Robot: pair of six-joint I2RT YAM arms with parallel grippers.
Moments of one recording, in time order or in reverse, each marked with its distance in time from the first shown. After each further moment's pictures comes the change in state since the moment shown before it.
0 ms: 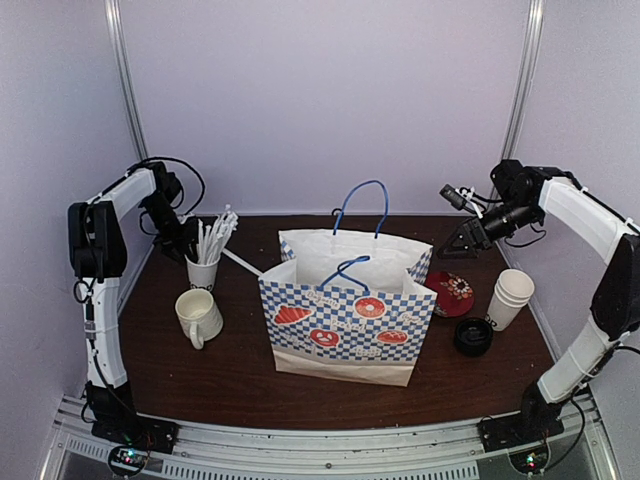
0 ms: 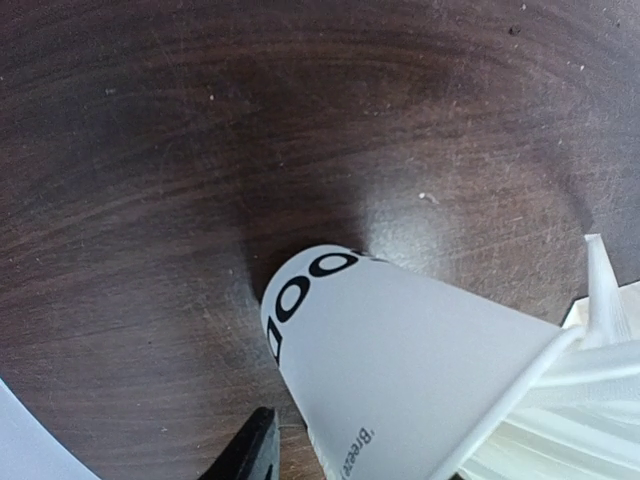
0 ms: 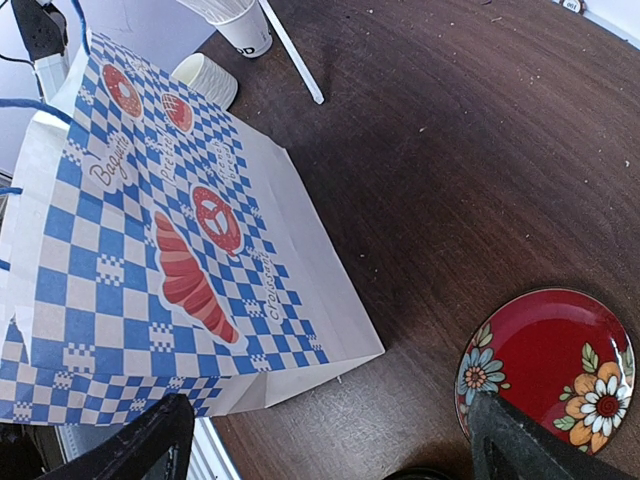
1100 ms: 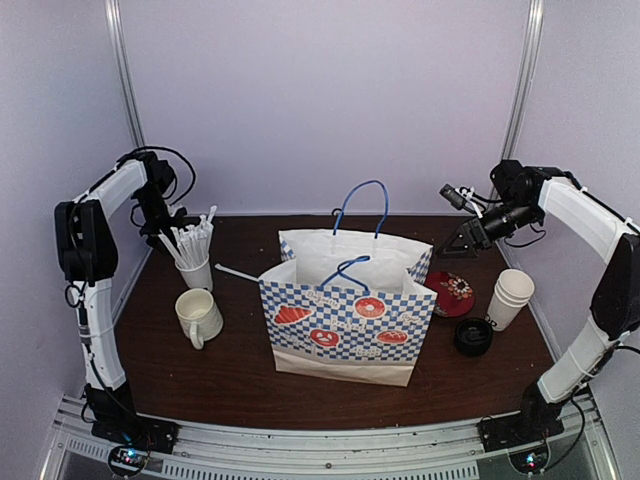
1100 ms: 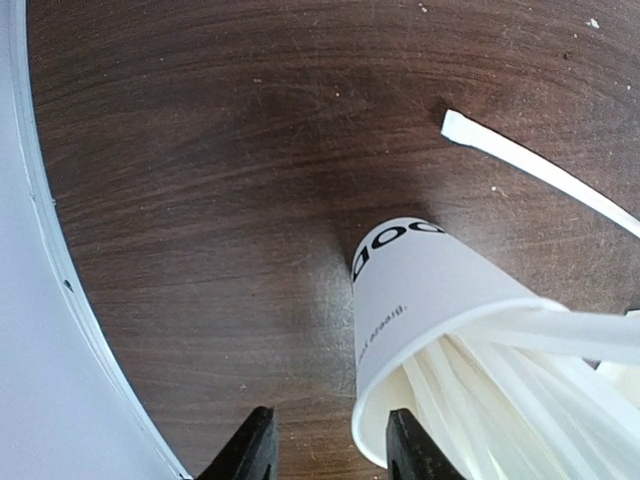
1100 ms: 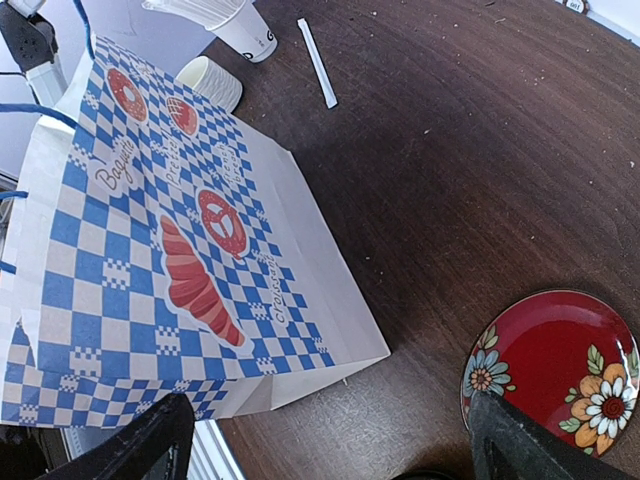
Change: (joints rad) left arm 0.000 -0.109 -0.035 0.014 -0.207 -0.011; right arm 0.000 0.003 0.000 -0.001 -0.014 0.008
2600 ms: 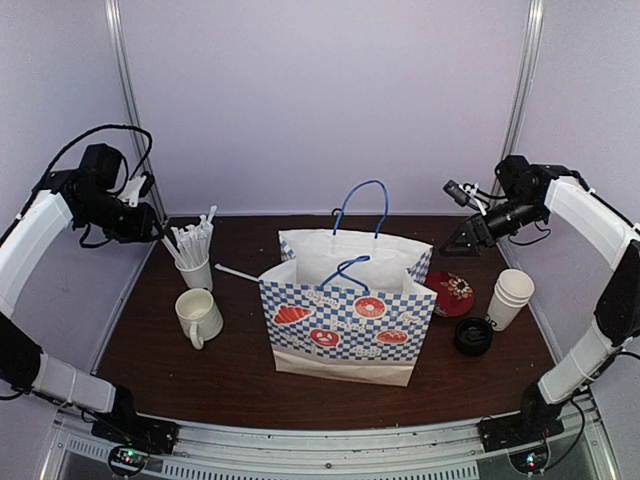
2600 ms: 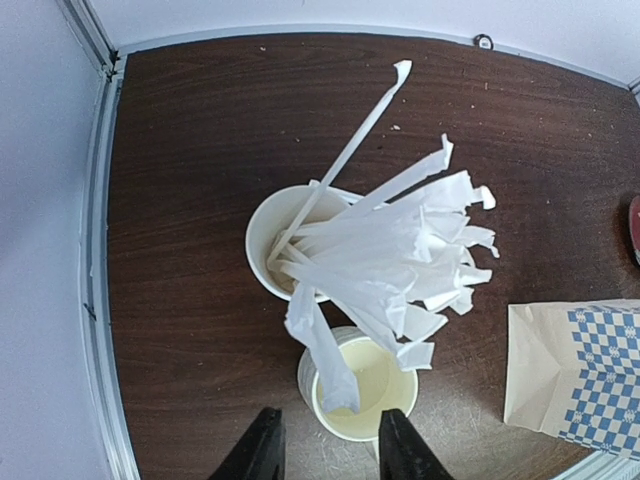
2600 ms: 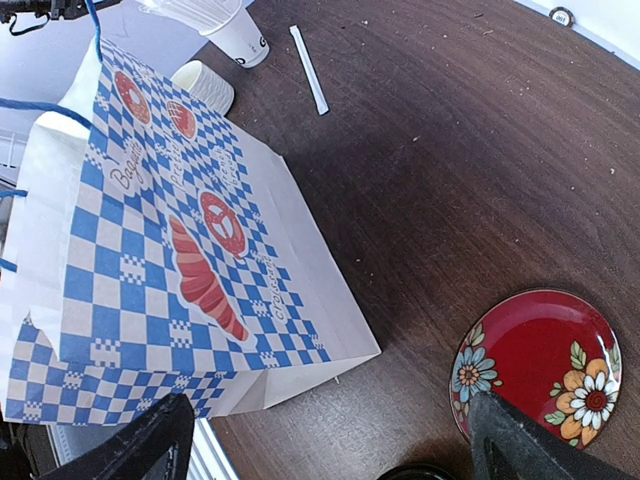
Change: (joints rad) left arm -0.057 -0.903 -0.697 0.422 0.092 -0.083; right arm 0.000 -0.043 0.001 0.005 0.032 0.011
